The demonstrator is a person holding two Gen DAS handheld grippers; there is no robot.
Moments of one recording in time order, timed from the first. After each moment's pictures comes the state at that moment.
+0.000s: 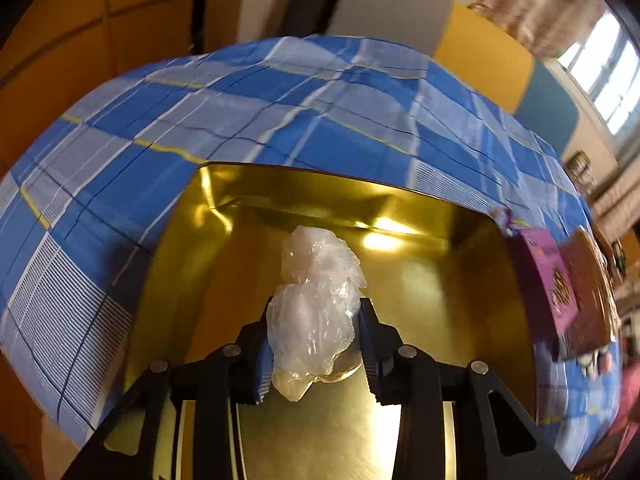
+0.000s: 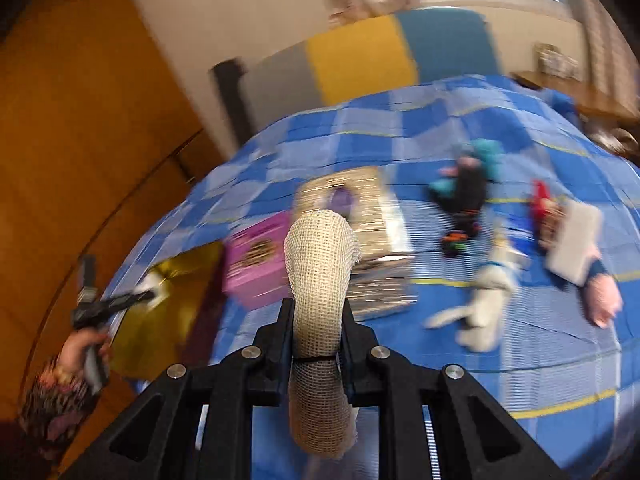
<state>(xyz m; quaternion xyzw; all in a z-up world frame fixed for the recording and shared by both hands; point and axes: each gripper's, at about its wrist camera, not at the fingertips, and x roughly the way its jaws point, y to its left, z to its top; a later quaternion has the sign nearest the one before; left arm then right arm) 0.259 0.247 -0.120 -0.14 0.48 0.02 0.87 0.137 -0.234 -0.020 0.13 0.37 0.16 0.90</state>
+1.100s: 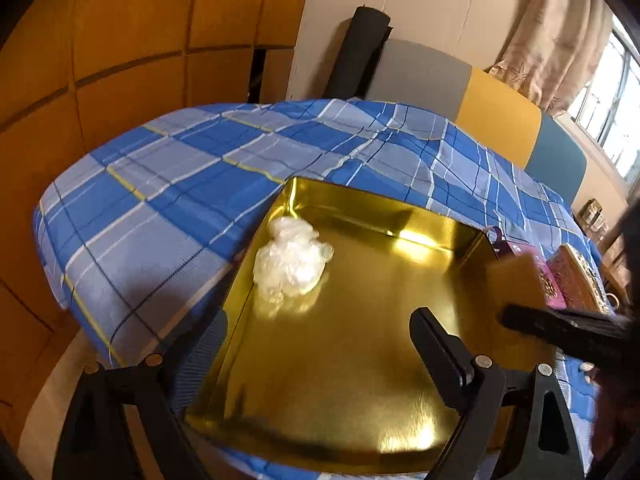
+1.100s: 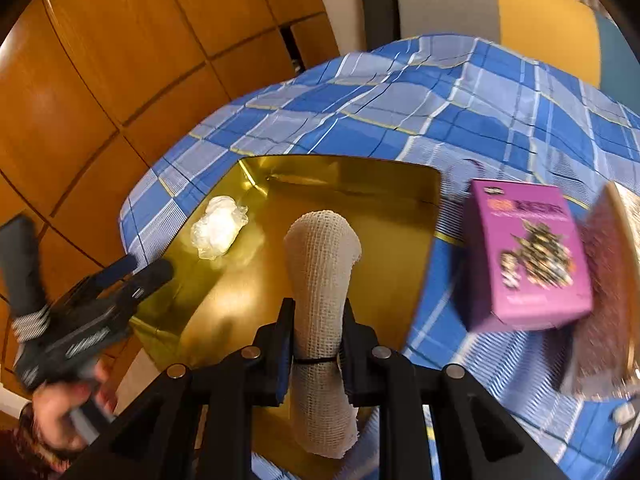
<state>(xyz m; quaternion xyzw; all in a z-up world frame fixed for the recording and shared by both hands) 0.132 0.247 -0.084 -0.15 0.37 0.10 0.91 0.224 0.041 -0.075 -0.02 0.49 0.31 0.82</state>
